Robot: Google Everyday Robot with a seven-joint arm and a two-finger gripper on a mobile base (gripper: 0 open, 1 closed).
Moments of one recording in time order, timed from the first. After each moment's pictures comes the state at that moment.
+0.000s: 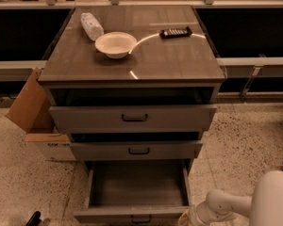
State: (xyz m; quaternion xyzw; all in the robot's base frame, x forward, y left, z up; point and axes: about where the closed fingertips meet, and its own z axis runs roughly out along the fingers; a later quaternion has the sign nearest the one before) arm 0.384 -0.200 0.155 -0.66 0.70 0.22 0.16
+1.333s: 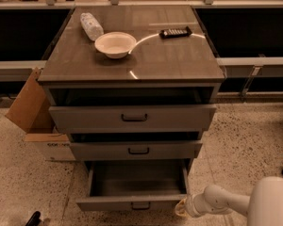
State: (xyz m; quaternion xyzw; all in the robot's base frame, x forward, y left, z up) arm 0.445 -0.196 0.138 -0.65 0.71 0.17 0.22
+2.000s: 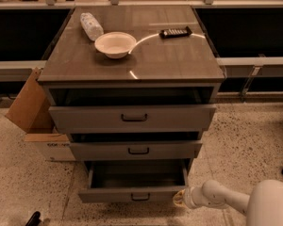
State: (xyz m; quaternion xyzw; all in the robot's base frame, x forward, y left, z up) arm 0.496 -0.194 0.138 -0.64 0.70 0.14 0.27
